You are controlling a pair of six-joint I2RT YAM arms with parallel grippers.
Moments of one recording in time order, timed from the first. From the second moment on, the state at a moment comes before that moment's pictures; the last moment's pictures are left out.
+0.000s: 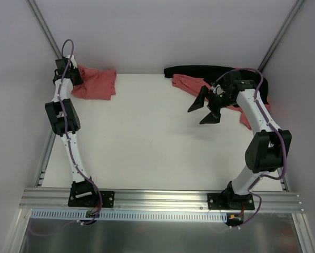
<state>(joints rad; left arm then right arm) 0.29 2.53 2.25 -0.37 0.16 -0.02 0.12 1.70 1.55 -1.12 -0.74 0.46</state>
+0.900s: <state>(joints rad) 0.29 2.39 2.11 -0.26 0.07 0.01 0.12 1.73 1.58 -1.09 -0.78 0.46</state>
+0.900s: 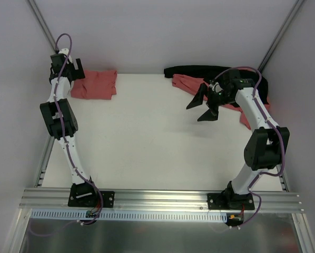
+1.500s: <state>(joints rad) 0.15 1.60 1.61 -0.28 0.57 -0.33 0.13 1.73 1.70 -0.78 -0.62 0.53</state>
